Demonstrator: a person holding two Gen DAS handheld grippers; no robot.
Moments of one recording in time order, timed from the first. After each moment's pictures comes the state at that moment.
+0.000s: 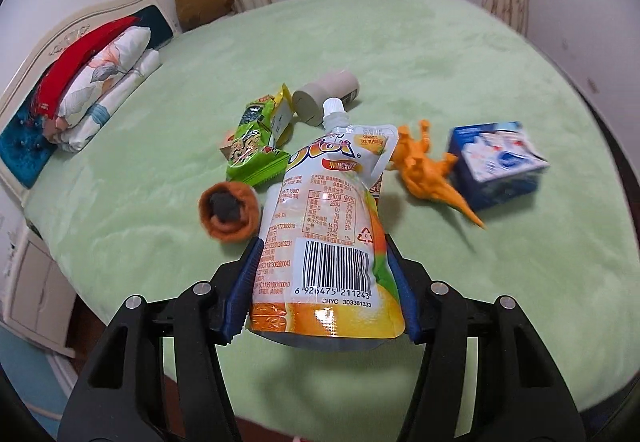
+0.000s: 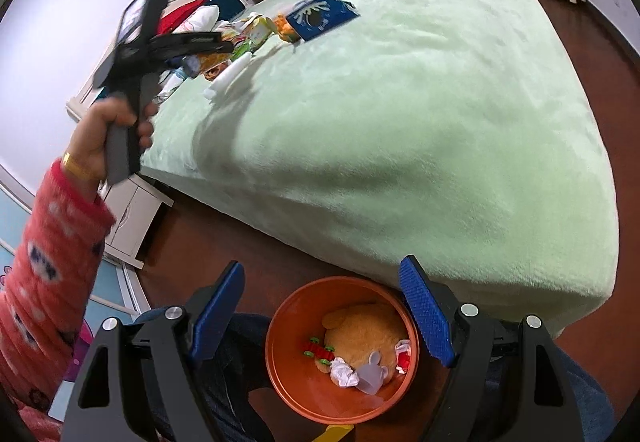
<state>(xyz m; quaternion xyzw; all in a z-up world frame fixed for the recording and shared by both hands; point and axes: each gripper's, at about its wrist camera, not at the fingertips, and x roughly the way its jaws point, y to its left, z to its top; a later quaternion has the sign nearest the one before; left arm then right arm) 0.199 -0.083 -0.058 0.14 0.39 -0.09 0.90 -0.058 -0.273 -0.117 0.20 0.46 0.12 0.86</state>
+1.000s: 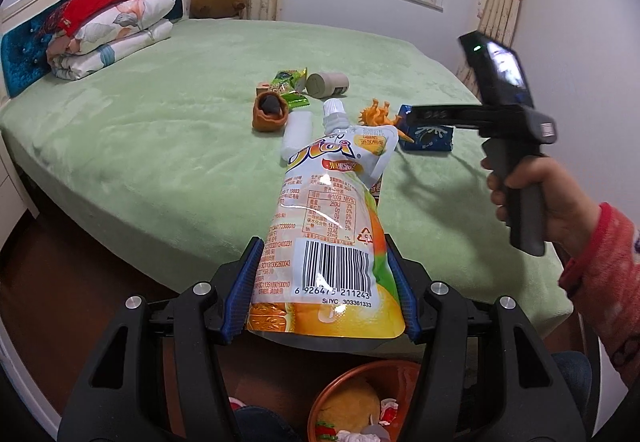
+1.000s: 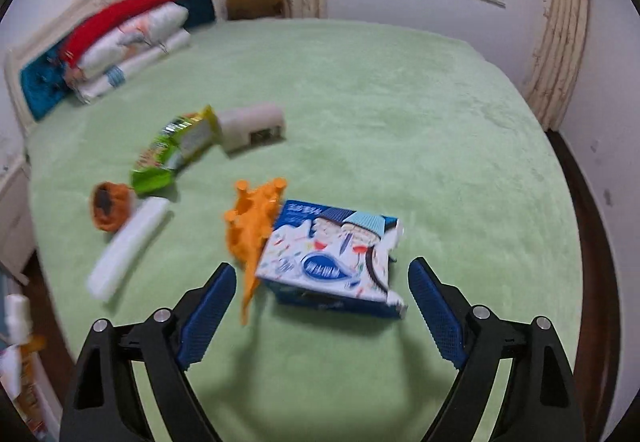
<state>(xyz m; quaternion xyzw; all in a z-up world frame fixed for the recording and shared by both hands) 0.046 0.018 -0.062 -0.02 0.35 -0.15 0.92 0.227 -0.219 -0.059 0.00 0.41 -0.02 0.91</state>
